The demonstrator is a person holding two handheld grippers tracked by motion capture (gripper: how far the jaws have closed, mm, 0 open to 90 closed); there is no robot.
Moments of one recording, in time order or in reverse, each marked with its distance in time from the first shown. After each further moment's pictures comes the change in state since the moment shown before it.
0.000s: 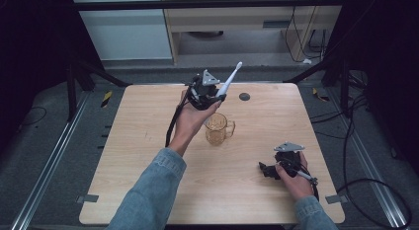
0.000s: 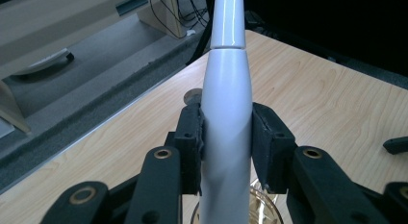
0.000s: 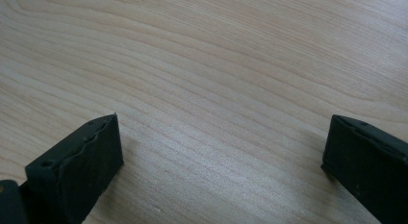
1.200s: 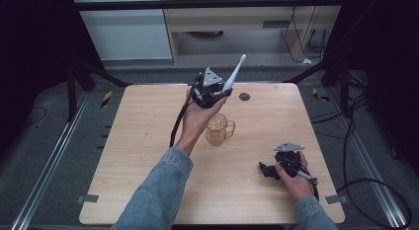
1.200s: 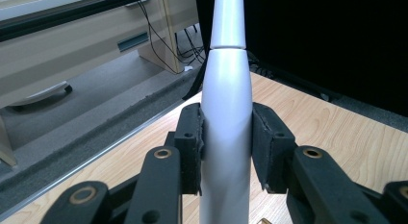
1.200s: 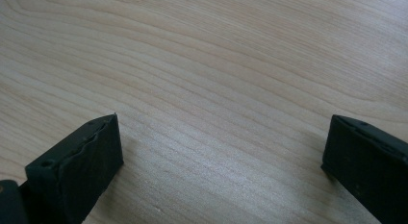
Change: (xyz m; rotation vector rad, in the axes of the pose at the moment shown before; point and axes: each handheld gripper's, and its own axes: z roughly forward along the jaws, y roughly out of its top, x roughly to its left) left arm -0.003 0.002 0.011 -0.149 -0.010 -0.014; right arm 0.000 0.000 0.000 0.000 -0.002 -0.004
